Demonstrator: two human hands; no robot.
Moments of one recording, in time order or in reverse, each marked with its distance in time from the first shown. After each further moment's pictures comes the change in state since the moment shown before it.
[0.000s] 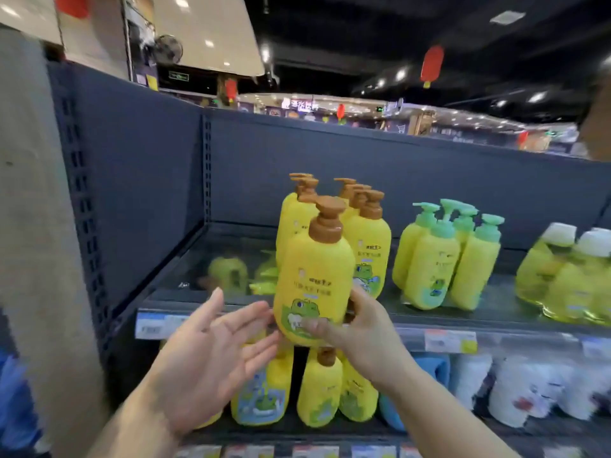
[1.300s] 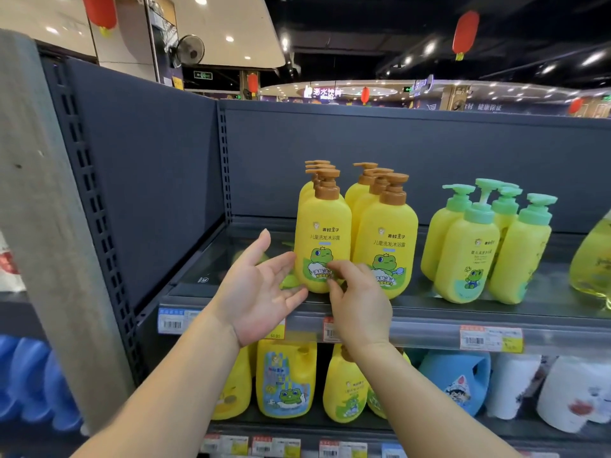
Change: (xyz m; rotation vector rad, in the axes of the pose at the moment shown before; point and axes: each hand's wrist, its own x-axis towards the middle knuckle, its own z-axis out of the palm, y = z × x) left_hand 0.063 0.032 0.036 0.087 0.007 0.047; right_hand 0.065 0.048 0.032 -0.622 0.422 -0.106
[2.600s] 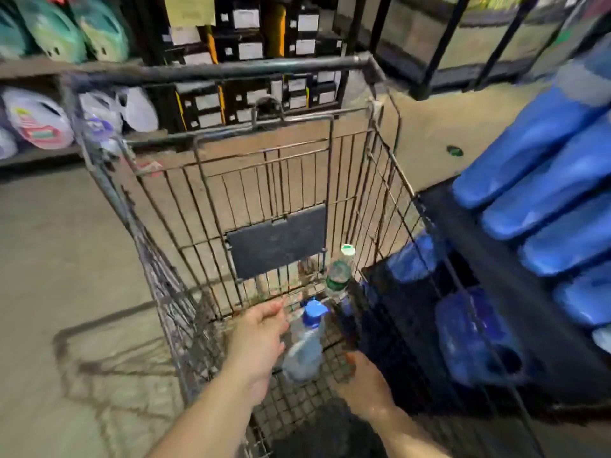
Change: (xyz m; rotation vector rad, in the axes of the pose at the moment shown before) left_hand -0.440 -0.103 -0.513 -0.136 1.576 0.153; right_hand -0.466 -0.222 0.458 0.051 -1.600 -0.151
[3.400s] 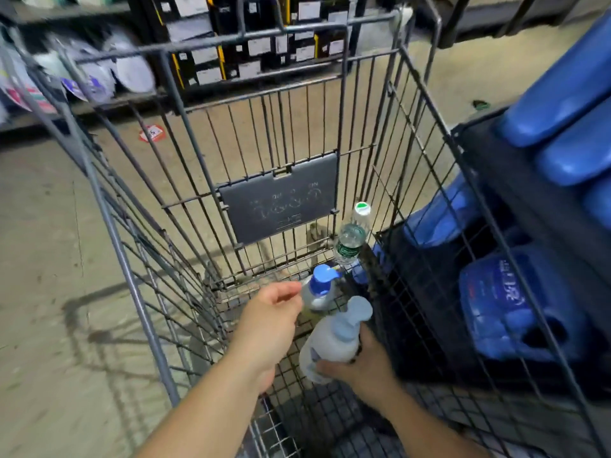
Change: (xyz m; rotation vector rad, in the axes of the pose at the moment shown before) left_hand 0.022 -0.037 0.001 0.232 0.001 -0.001; right_hand 0.034 0.054 0.047 0.436 -0.106 -0.044
